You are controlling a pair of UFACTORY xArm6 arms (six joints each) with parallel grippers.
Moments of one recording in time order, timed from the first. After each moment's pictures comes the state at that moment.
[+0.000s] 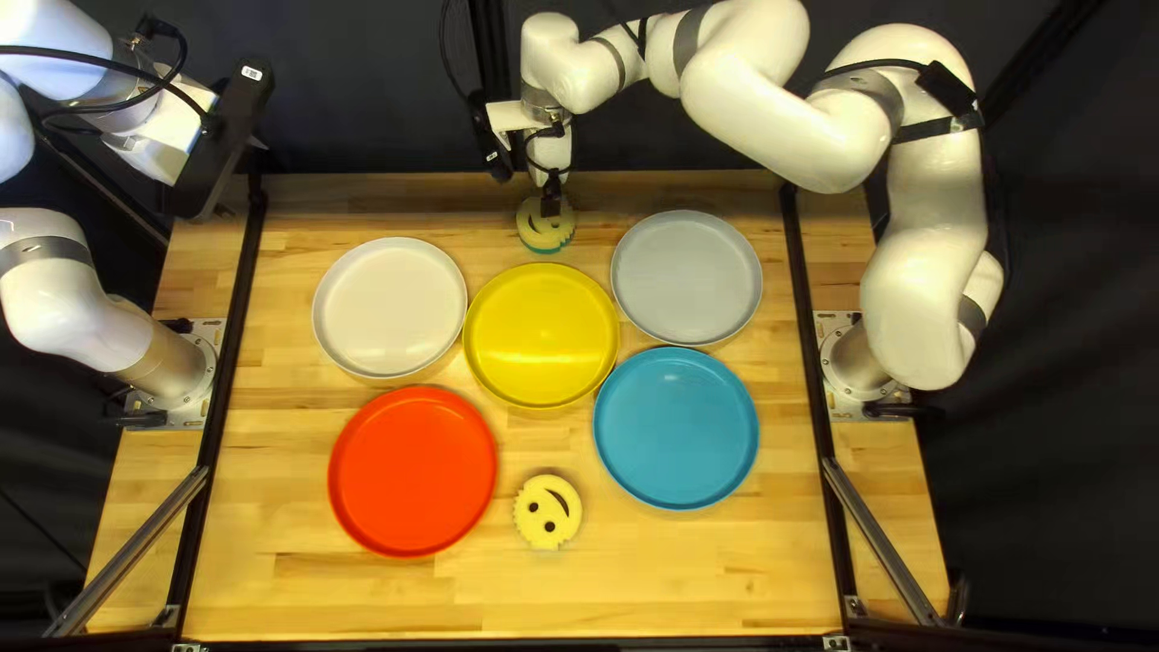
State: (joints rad) left arm 0.49 -0.98 -0.63 0.04 1.40 0.92; right arm -0.59 0.63 -1.53 0.27 1.01 -1.01
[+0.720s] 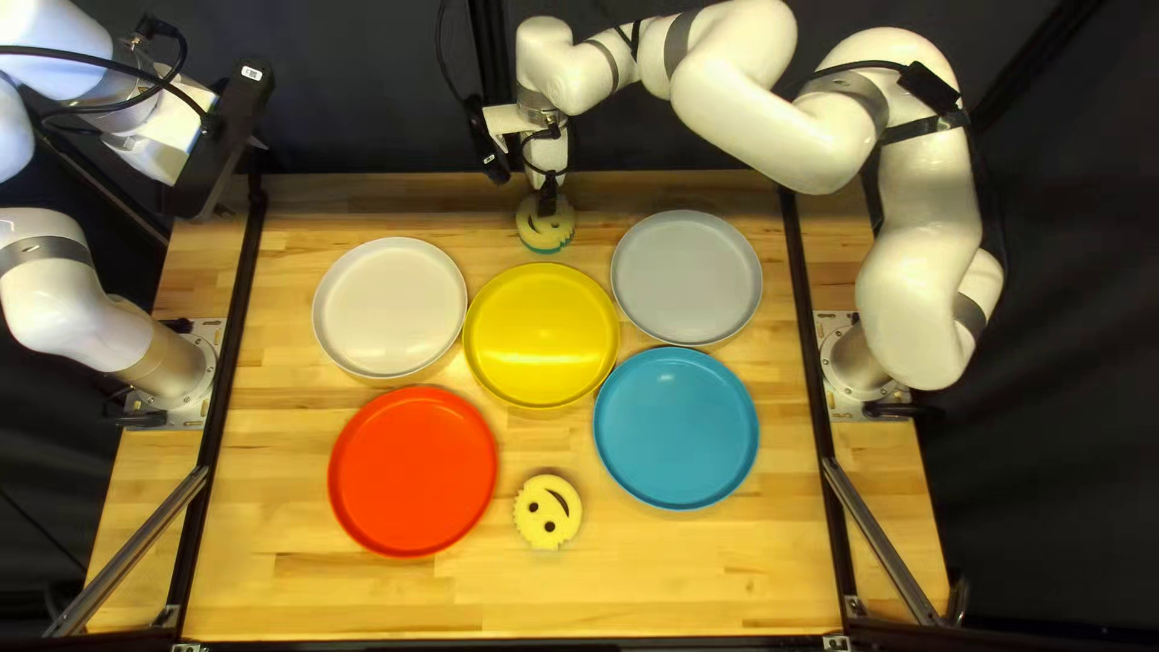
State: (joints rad) left arm 0.49 -0.98 -0.63 0.04 1.40 0.92; right arm -0.59 0.63 -1.52 0.26 1.01 -1.01
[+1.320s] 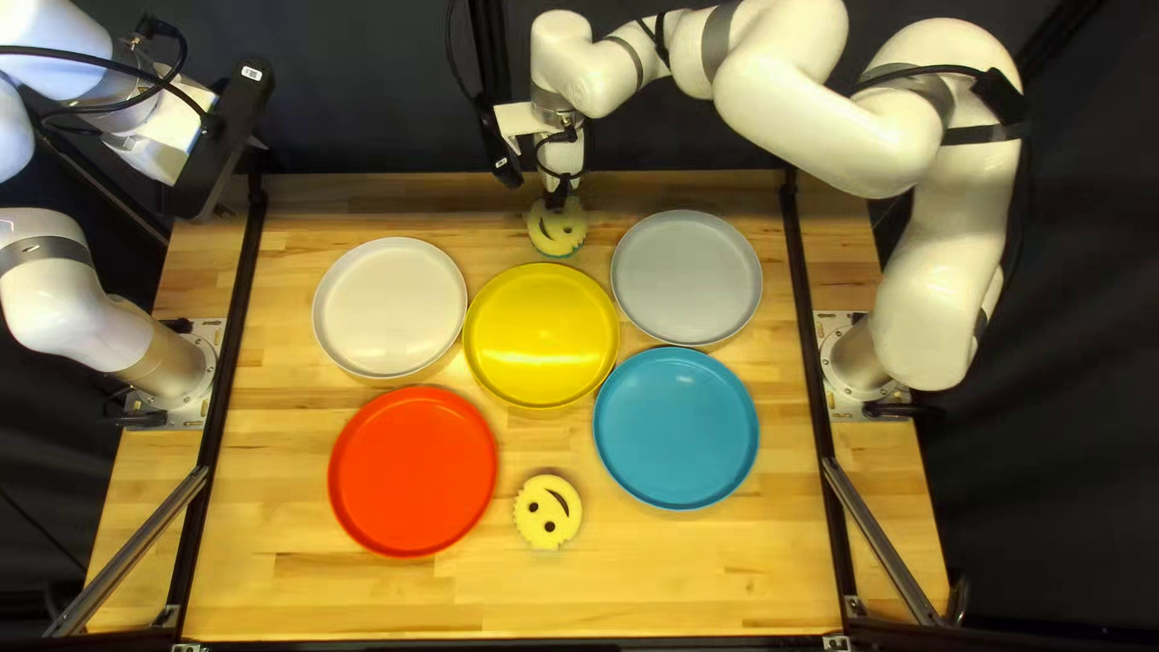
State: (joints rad) left arm 0.49 -0.98 -0.63 0.04 1.40 0.92; right arm -0.54 0.28 -1.16 0.21 0.93 -0.93
